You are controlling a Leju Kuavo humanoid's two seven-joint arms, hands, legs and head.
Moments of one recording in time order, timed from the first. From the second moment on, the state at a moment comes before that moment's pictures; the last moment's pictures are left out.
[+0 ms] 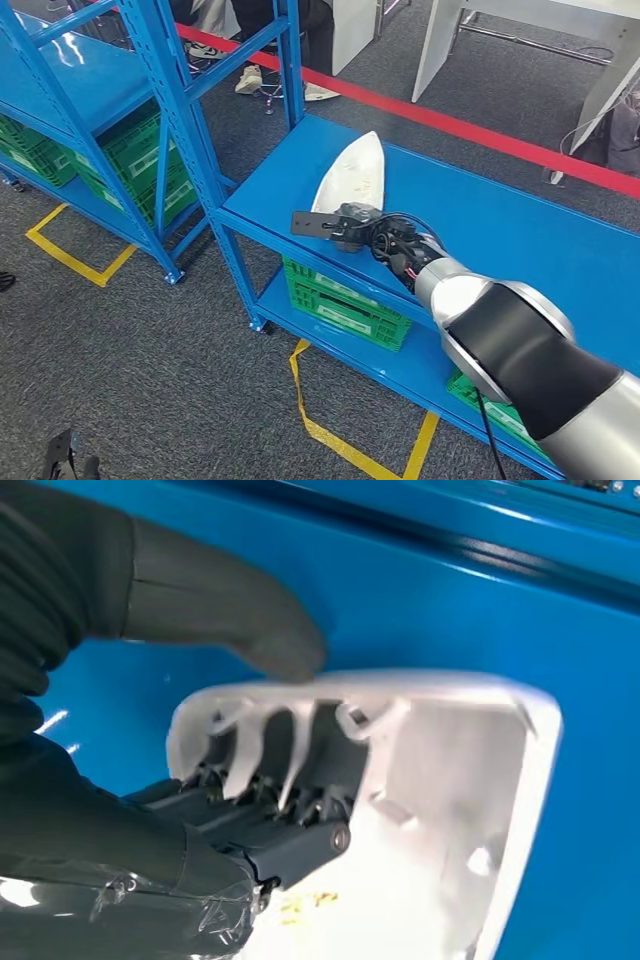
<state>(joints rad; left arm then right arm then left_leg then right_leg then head) -0.47 0.06 1.47 -0.17 -1.20 0.12 0.02 -1.03 0.01 0.65 -0.27 0.68 0.10 -0.01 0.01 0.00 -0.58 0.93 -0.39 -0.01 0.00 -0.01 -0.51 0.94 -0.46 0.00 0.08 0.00</state>
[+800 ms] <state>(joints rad) -0.47 0.06 1.47 -0.17 -1.20 0.12 0.02 -1.03 0.01 0.64 -0.27 0.71 0.12 -0.01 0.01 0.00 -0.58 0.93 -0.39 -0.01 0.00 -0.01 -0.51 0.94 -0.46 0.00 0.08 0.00</state>
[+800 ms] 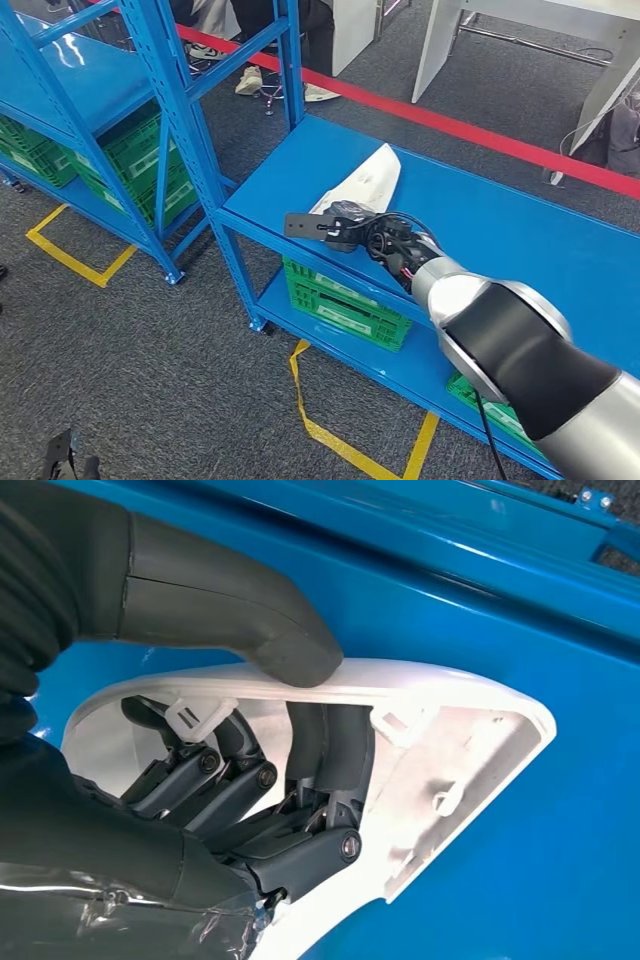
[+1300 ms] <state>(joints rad) -0.47 0.06 1.47 -0.17 -1.20 0.12 0.01 -1.04 0.01 0.63 -0.27 0.71 0.09 -0.02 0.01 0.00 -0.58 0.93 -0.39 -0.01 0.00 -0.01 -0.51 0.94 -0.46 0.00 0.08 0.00</state>
